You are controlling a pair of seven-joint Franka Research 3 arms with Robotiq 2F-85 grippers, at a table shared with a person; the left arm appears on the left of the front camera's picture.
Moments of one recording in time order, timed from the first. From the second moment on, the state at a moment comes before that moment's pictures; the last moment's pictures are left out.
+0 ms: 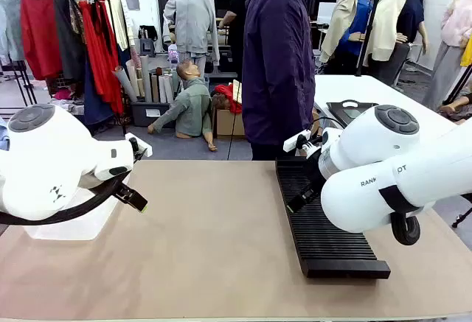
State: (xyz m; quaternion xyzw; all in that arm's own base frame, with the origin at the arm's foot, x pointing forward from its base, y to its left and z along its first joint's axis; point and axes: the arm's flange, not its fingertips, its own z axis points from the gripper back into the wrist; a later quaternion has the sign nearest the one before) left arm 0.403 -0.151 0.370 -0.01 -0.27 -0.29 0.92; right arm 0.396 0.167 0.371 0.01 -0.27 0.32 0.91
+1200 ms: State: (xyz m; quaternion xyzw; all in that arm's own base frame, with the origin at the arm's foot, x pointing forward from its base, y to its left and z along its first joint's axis) left arm 0.404 -0.151 0.372 -0.01 -0.26 -0.29 0.92; right arm 0.397 0.168 0.373 0.01 -0.28 0.32 0.91
